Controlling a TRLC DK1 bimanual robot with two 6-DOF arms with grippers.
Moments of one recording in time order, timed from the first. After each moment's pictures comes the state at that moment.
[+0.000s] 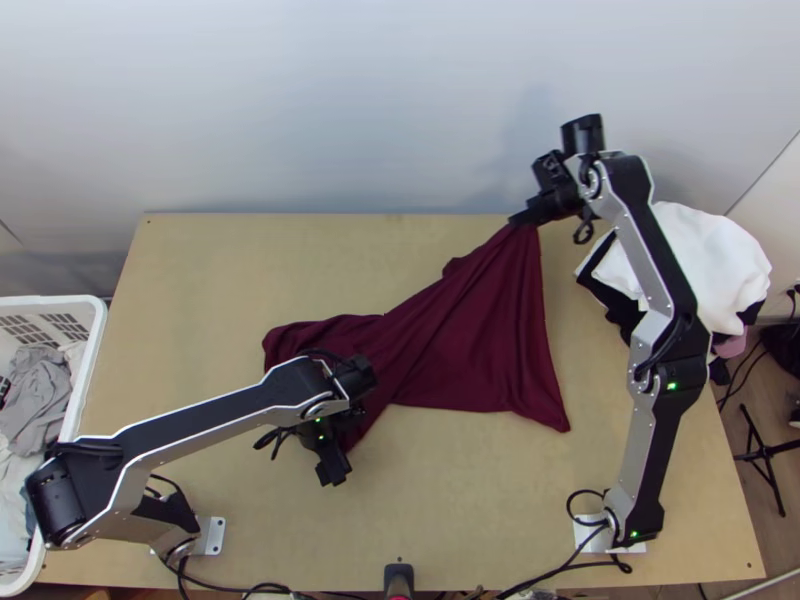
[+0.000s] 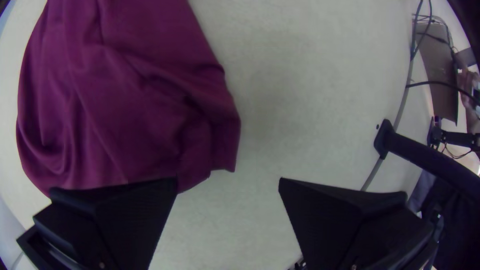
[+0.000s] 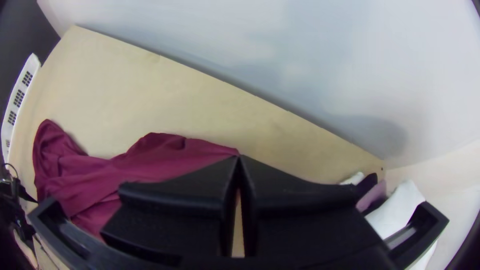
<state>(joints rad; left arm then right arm) -0.92 1.61 1.13 -1.12 0.11 0.12 0.19 2.14 2.24 -1.05 -0.06 -0.26</state>
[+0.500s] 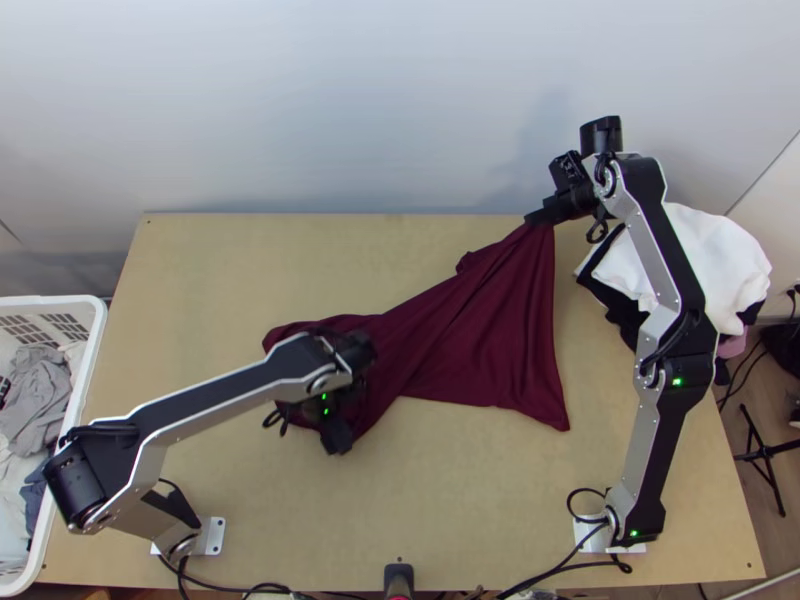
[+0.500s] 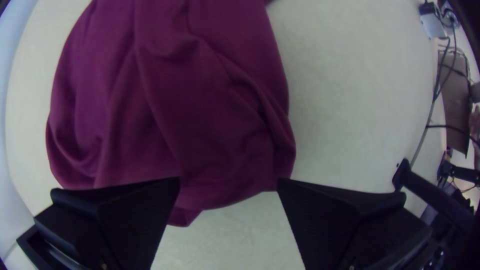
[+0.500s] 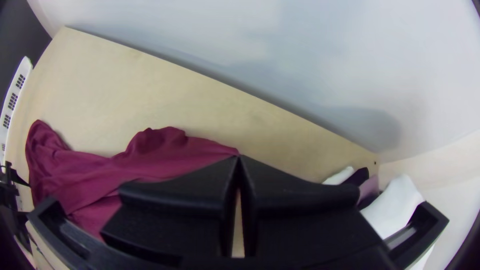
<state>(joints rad) -0.83 1.68 1.22 -1.09 0.00 0.11 0.13 2.15 2.23 -1.03 -0.05 -0.29</state>
